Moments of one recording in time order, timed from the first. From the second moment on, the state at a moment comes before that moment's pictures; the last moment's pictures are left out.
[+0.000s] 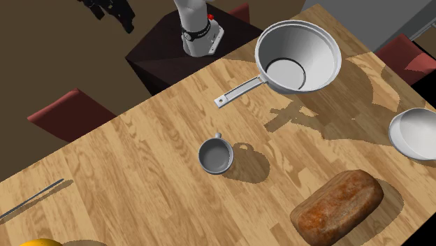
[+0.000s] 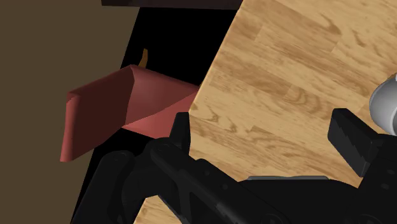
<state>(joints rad) 0.02 -0.77 0.01 -2.45 0.01 1.66 -0.05</state>
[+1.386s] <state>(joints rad) 0.14 -0.35 0.32 -2.54 0.14 2.22 0.25</state>
